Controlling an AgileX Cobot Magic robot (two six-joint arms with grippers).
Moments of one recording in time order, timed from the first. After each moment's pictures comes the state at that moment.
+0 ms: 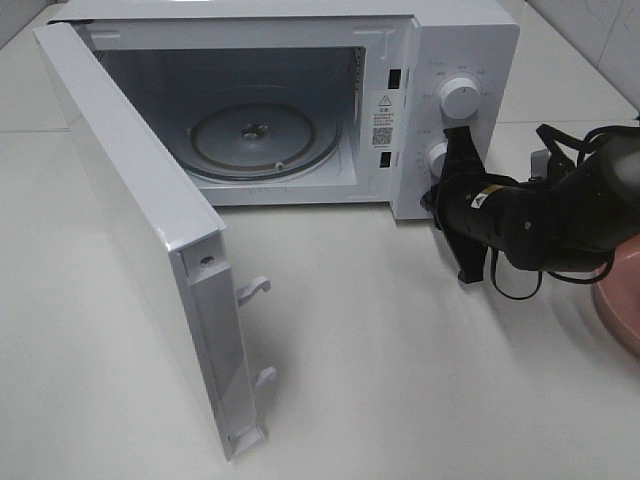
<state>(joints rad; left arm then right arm) -0.01 -0.01 -0.52 0.00 1.09 -0.06 0.37 2.06 -0.81 0.26 -0.72 1.36</state>
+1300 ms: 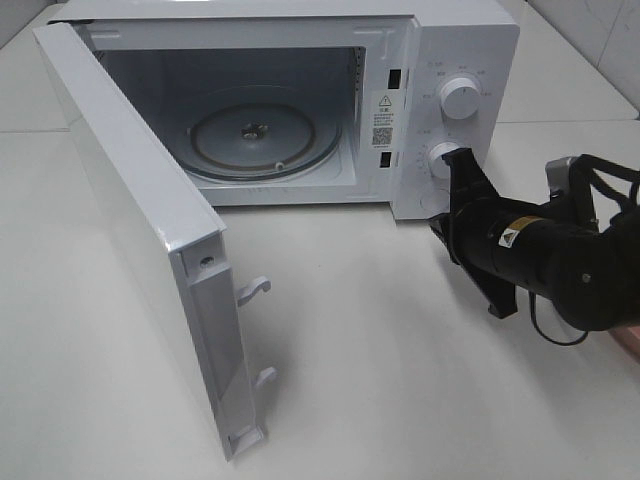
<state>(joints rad) -0.01 -0.01 -0.52 0.00 1.09 -0.06 0.45 1.88 -0.55 0.23 -0.78 1.22</state>
